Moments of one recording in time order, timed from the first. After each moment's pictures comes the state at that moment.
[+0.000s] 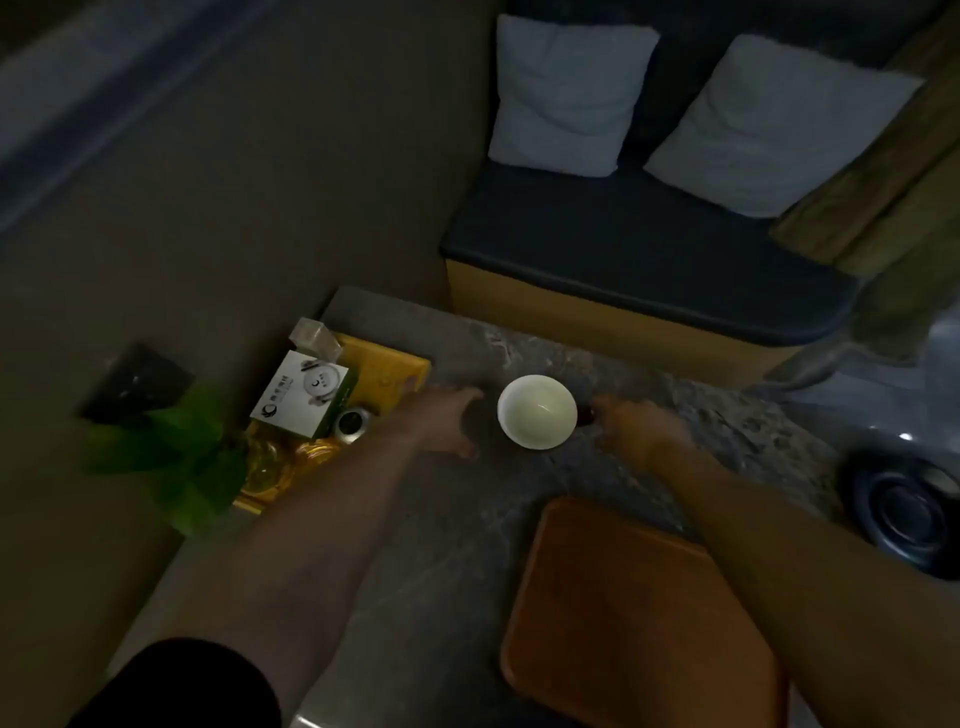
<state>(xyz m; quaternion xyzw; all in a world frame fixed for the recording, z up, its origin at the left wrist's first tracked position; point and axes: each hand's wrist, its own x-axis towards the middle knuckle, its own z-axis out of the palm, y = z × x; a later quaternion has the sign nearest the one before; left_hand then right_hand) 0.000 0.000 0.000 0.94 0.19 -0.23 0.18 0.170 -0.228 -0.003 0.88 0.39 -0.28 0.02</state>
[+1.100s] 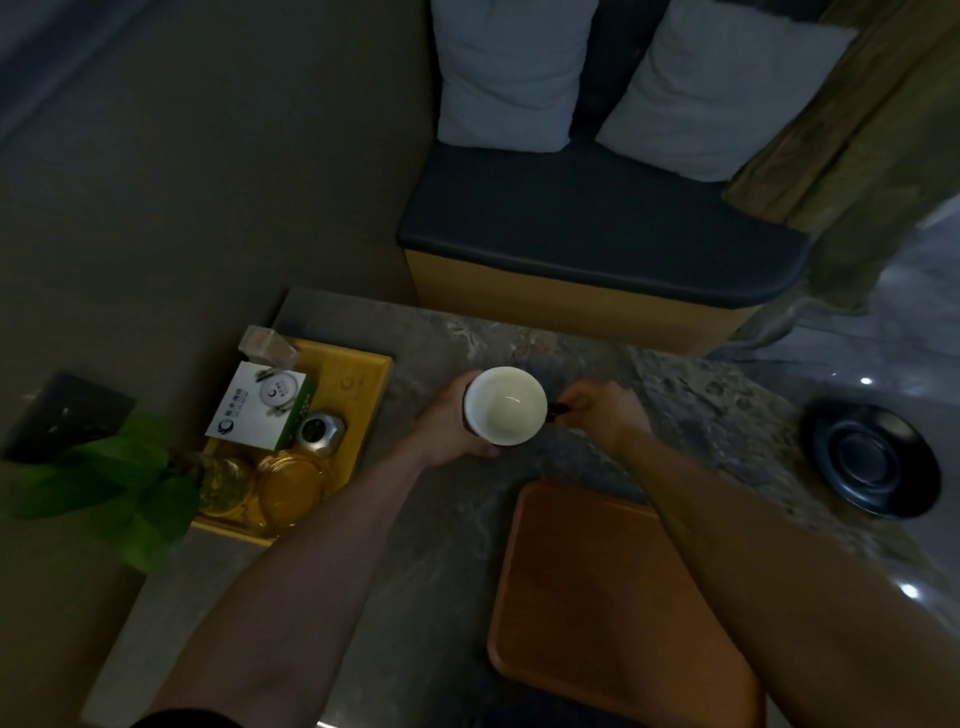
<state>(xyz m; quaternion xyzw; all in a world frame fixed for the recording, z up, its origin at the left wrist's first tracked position) 0.015 -0.048 -0.028 0.82 0.24 -0.08 0.52 0.162 -0.236 -0.012 0.89 0.22 -0.32 -0.23</state>
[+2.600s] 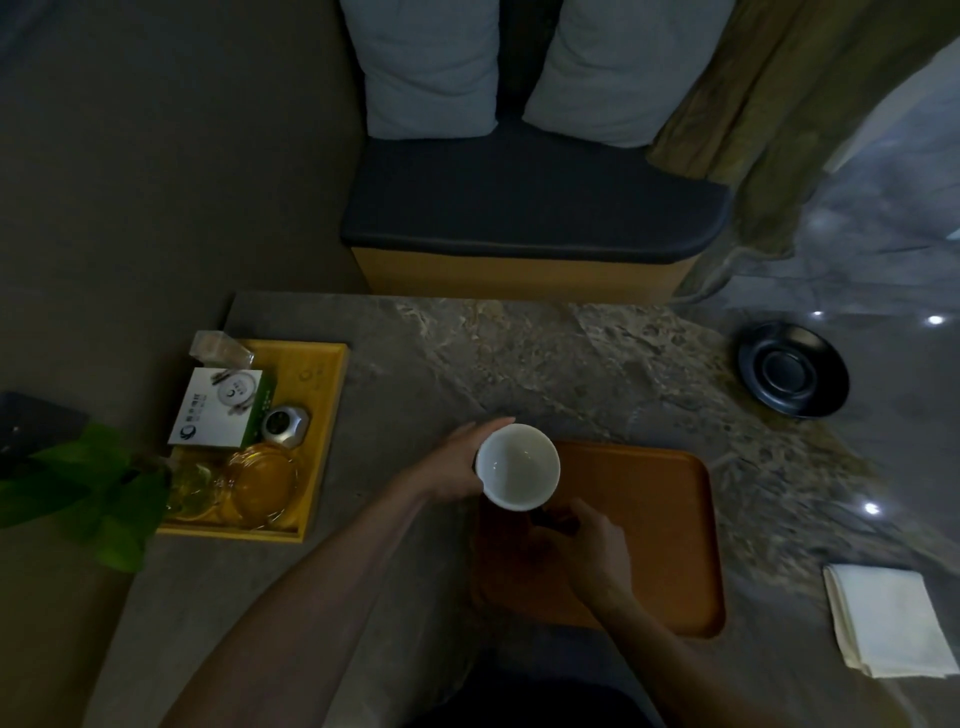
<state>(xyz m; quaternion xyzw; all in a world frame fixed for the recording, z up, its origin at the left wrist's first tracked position) -0.021 -0.123 -0.039 0.84 0.08 -0.24 0.48 -0.032 -0.359 -0.044 0.88 0.06 -0.29 -0.37</state>
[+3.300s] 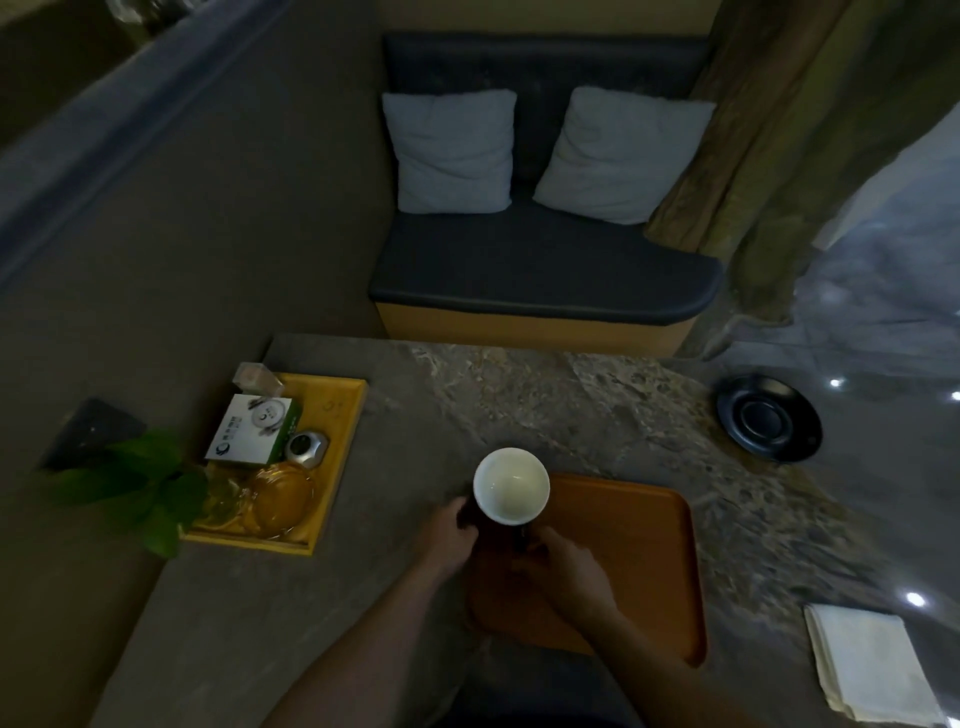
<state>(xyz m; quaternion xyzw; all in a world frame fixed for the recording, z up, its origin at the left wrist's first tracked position) -0.083 -0.174 -0.048 0.80 0.36 -0.17 0.45 -0.029 -0.360 -0.035 0.88 0.20 -0.34 -0.26</state>
